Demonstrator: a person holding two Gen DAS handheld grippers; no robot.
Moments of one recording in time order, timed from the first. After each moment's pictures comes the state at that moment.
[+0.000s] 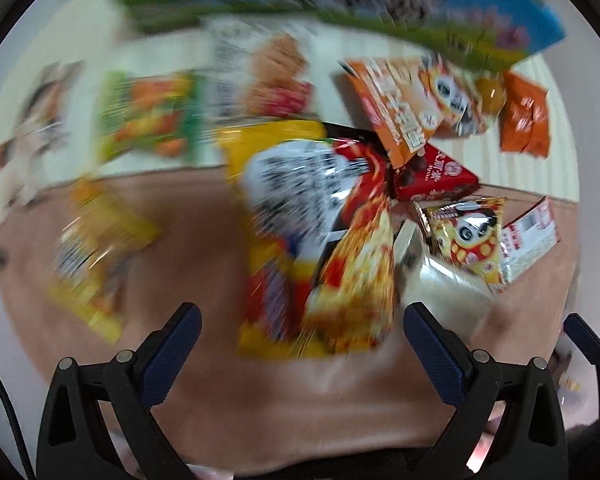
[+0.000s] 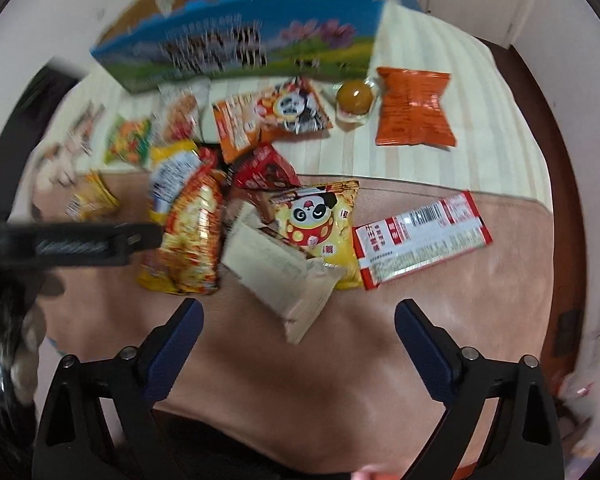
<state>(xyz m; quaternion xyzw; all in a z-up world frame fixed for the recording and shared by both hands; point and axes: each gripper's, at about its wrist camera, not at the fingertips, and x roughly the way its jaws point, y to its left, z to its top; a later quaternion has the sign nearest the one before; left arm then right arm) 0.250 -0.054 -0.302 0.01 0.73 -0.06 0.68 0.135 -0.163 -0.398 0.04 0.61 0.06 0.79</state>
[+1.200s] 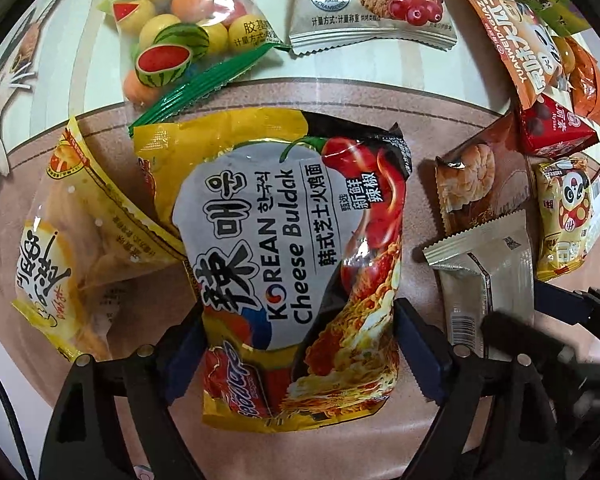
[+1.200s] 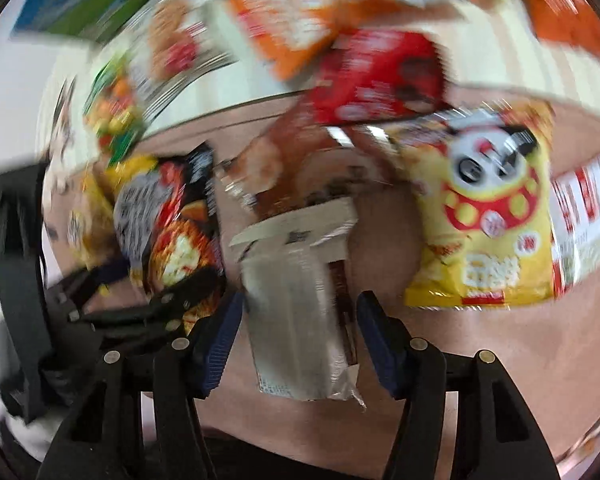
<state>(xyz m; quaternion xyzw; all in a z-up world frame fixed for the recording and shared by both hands) 0.238 0.017 -0.353 0.04 0.75 -0.05 0.66 0.216 -0.105 -0.501 0.16 0.72 0.12 0.66</state>
